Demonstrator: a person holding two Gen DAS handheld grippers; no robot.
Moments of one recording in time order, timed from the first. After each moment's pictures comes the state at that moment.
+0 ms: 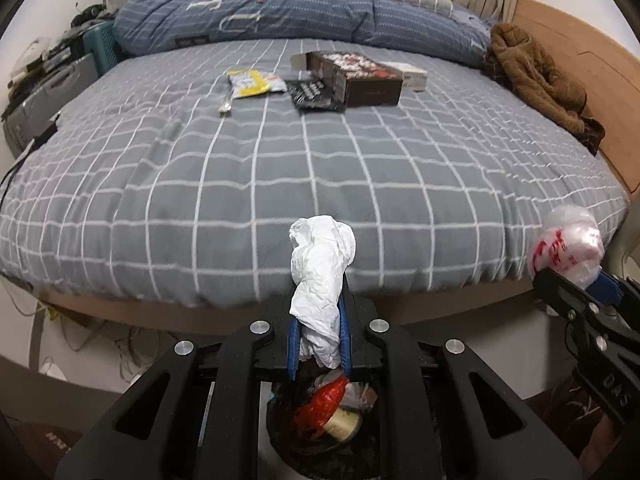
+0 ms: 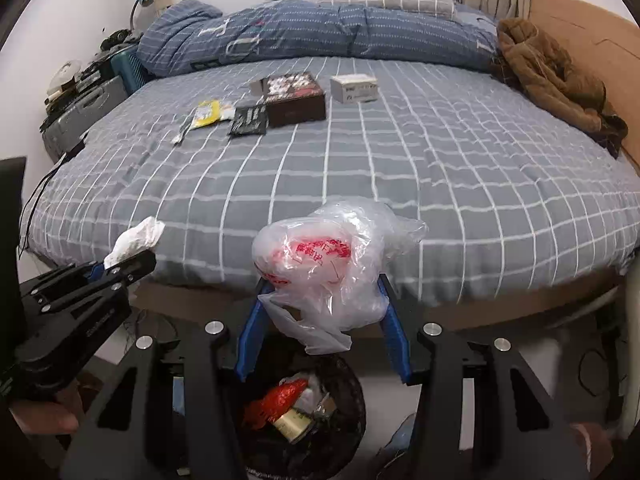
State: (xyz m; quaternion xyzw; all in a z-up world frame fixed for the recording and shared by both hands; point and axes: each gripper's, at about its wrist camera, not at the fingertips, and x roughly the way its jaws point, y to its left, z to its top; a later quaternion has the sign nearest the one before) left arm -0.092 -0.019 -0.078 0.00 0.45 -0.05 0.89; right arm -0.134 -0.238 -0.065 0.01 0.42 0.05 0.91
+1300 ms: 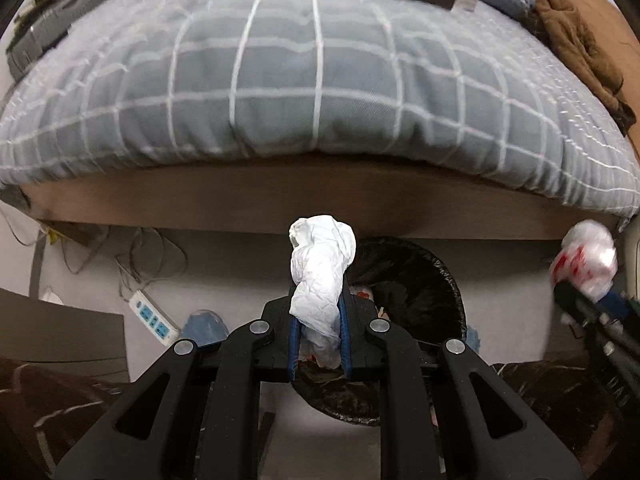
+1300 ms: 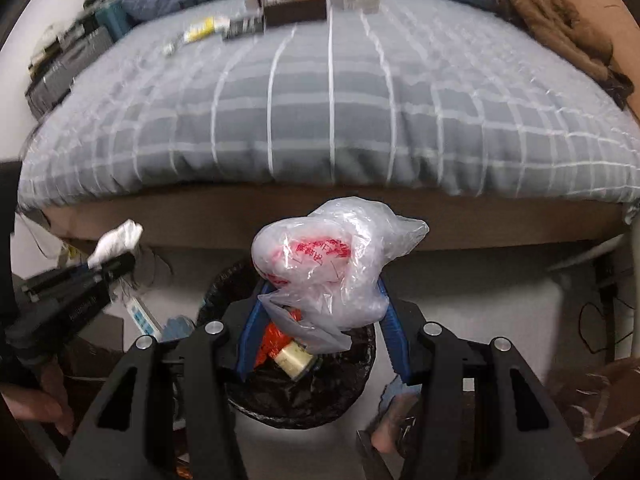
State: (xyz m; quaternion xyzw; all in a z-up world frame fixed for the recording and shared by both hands) left arm -0.122 0.016 -0.156 -0.03 0.57 -0.02 0.82; right arm -0.156 -0.227 -0.138 0.01 0.54 0.04 0.84
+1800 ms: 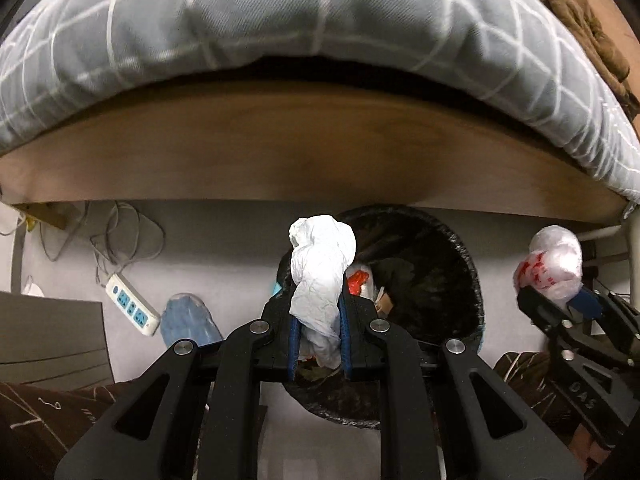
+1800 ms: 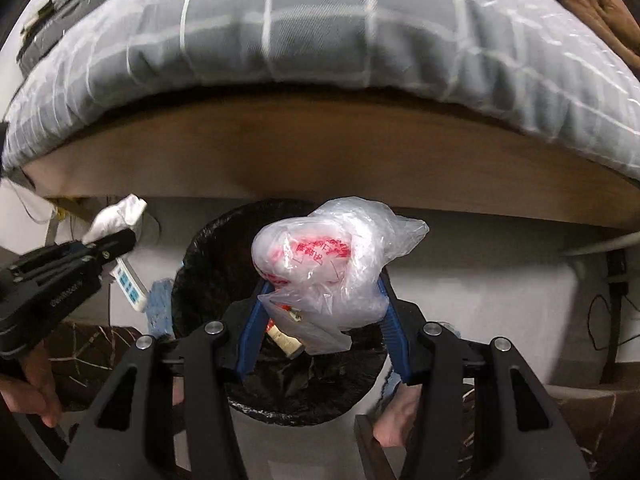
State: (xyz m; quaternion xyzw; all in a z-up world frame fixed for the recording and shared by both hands) left arm -0.113 0.022 -0.222 -0.04 0.60 -0.03 0.79; right arm -0.136 -0.205 -0.216 -0.02 0.59 0.06 0.80
